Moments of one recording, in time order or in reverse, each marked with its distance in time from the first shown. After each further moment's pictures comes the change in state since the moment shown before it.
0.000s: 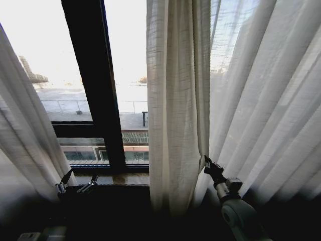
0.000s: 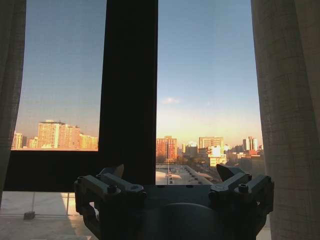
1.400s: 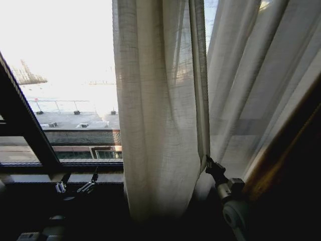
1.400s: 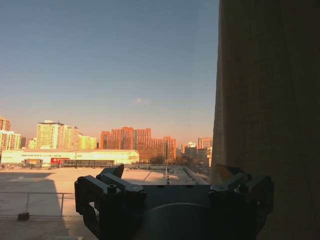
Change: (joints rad) left arm -0.003 0.000 0.002 -0.001 0.000 0.001 0.000; right arm -0.013 -0.001 0.009 0.014 0.003 0.005 0.002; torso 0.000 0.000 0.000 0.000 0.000
